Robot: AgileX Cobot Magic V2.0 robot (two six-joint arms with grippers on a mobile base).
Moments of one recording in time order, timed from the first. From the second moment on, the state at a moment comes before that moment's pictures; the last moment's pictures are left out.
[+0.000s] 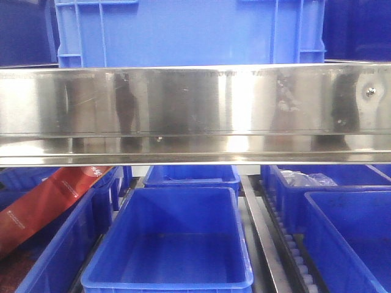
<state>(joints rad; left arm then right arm) -0.29 0.43 -0.88 -0.06 0.87 0.05 0.45 1.30 -1.61 0.10 0.75 -0.11</state>
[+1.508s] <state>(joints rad) -0.29 0.43 -0.88 -0.06 0.87 0.05 0.45 0.61 -0.67 0.10 0.28 -0.12</state>
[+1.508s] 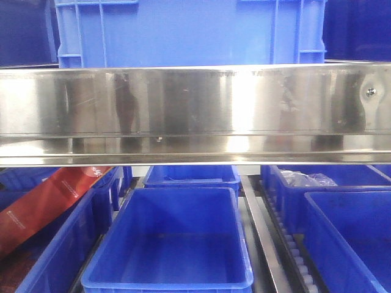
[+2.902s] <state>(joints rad) -0.10 0.01 0.00 -0.02 0.10 0.00 0.45 0.61 -0.67 0.10 0.28 -0.12</state>
